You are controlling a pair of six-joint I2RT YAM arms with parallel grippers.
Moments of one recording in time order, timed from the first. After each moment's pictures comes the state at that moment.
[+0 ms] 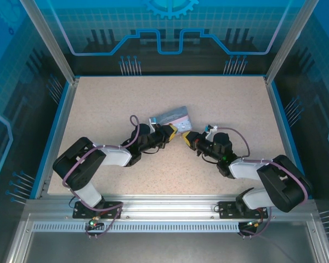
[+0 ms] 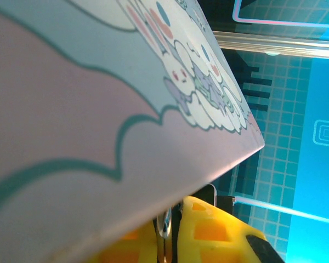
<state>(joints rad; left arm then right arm) -0.63 1.66 0.62 0.82 0.25 -1.58 0.51 1.38 0.32 0.85 -0.34 1.54</state>
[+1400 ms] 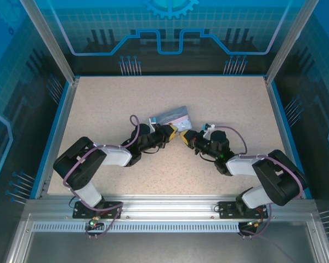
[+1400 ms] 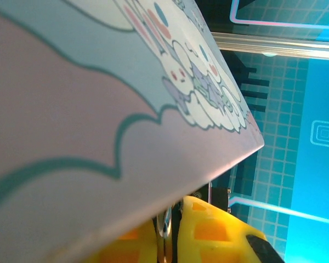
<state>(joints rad) -0.63 1.67 0.62 0.84 0.25 -1.59 0.52 1.45 0.37 0.87 -0.34 1.54</state>
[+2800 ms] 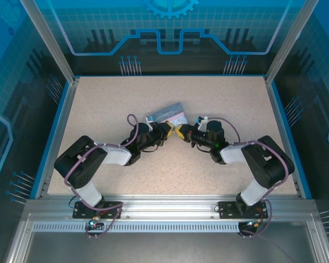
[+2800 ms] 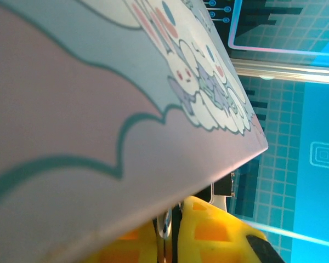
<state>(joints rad) -0.61 1.69 0.62 0.85 0.19 -1.58 0.46 1.65 0.54 0.88 -0.53 1.50</state>
